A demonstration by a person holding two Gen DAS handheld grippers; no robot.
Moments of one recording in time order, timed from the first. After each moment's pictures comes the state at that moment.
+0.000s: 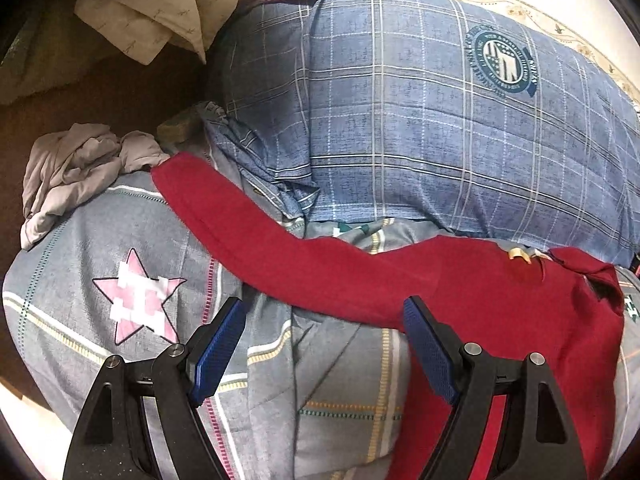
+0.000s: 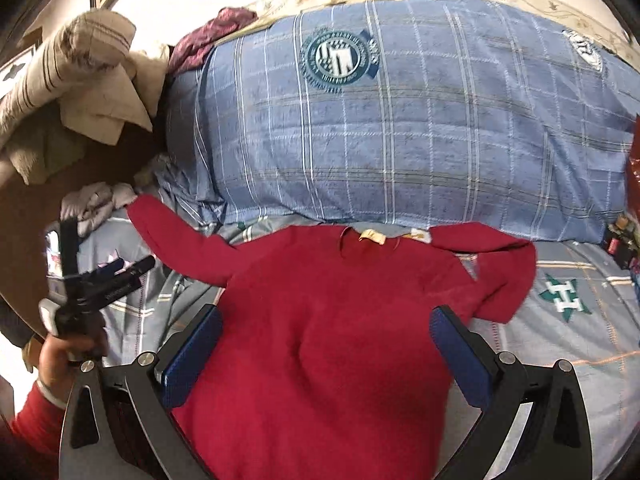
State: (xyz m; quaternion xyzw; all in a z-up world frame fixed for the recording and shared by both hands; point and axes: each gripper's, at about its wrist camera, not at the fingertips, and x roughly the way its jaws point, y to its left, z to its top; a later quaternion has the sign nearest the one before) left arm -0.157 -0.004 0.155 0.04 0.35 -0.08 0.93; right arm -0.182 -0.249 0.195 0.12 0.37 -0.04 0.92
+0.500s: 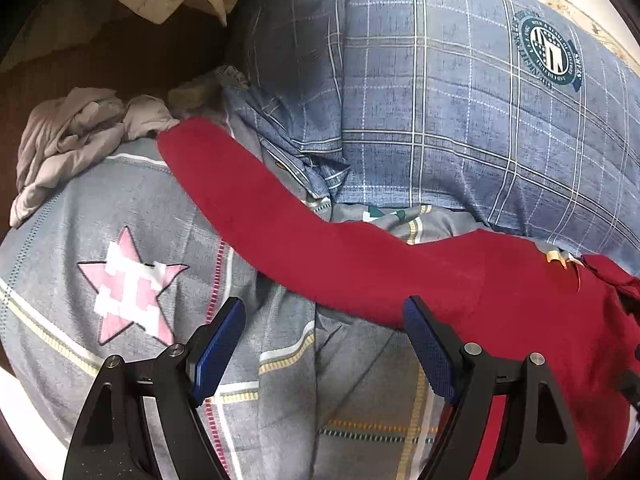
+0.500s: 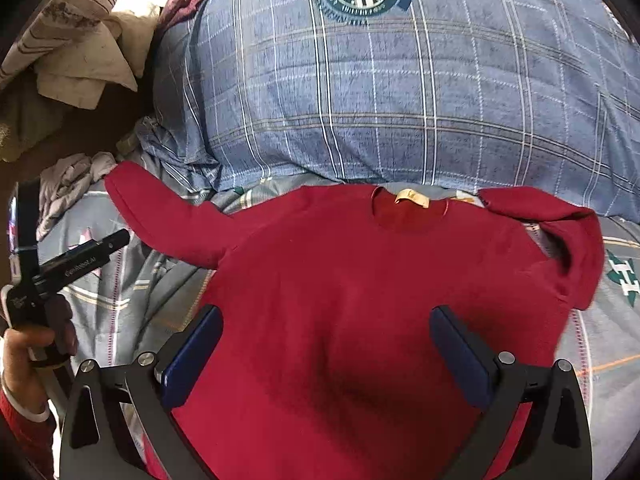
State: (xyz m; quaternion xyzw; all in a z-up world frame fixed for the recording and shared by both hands) left arm -0.103 -0.004 0.119 0.03 0.39 -0.04 0.92; right arm -0.116 -0.217 0.113 0.12 0.41 -0.04 0.90
